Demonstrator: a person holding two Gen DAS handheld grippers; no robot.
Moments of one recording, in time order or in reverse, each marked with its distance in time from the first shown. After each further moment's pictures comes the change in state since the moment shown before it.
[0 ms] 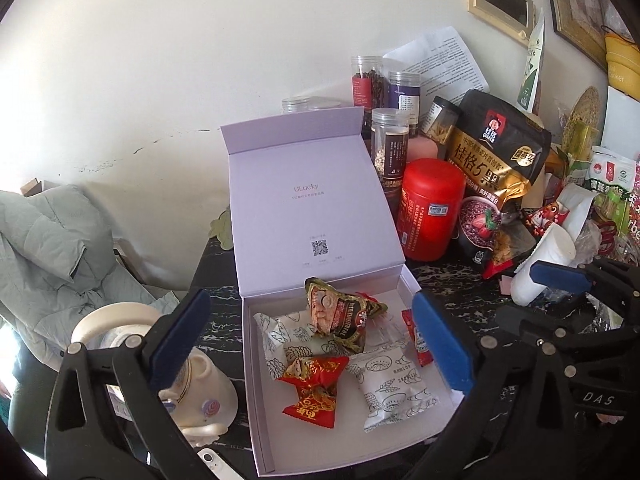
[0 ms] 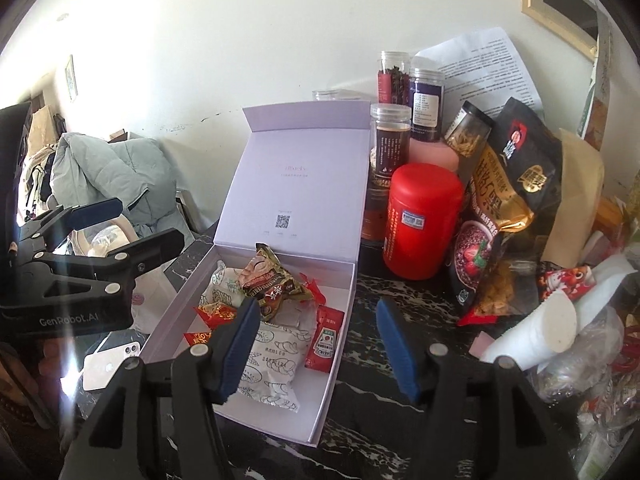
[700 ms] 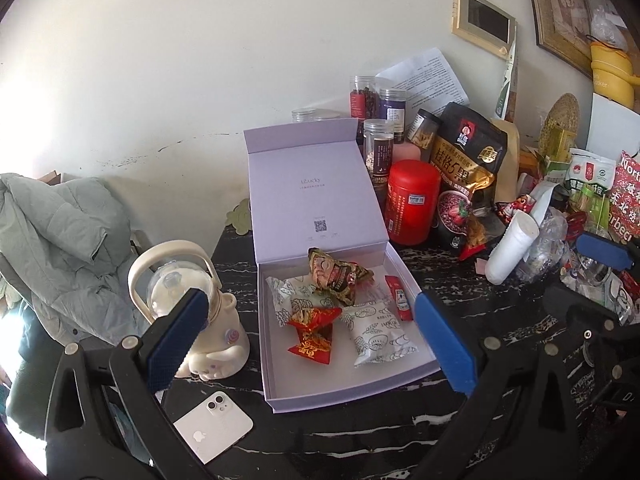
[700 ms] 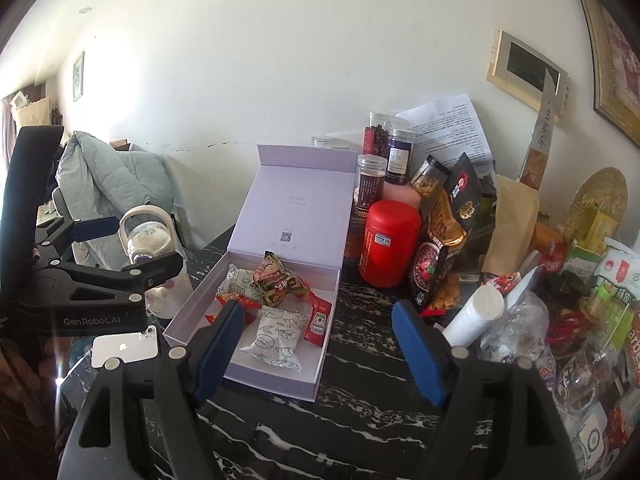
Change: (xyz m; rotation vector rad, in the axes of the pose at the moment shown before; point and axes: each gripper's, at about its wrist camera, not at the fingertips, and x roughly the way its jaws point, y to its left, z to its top) left arm -0.089 0.002 -0.044 -0.016 -0.040 0.001; right arm -0.109 0.044 -0.042 -0.055 -0.127 -0.112
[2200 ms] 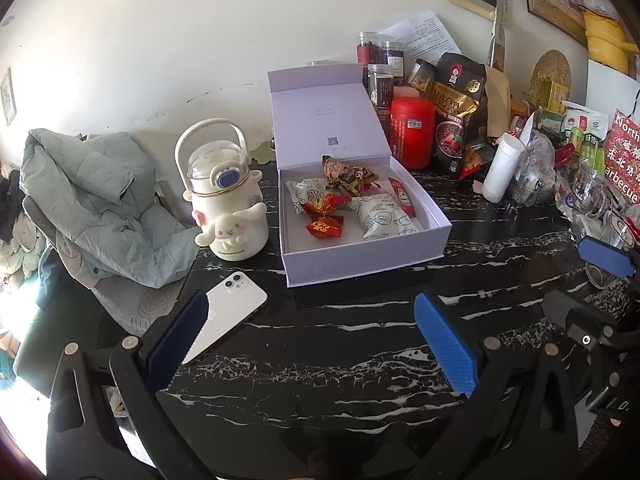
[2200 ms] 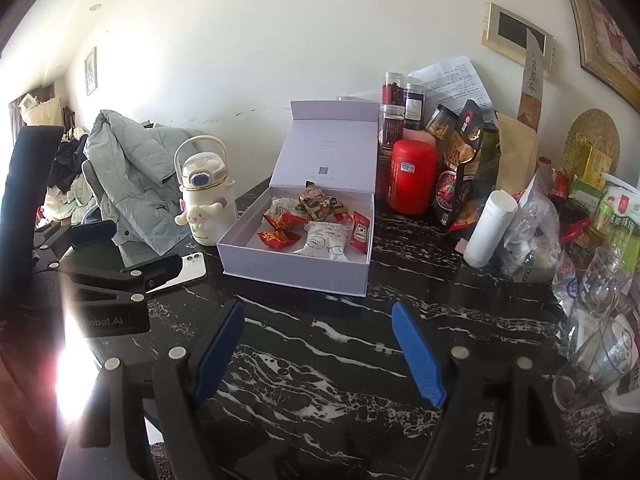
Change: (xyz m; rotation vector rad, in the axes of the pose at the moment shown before) left arm -0.066 0.000 -0.120 -0.007 0.085 0.063; right arm -0.052 0.045 -0.115 0.034 0.057 0.063
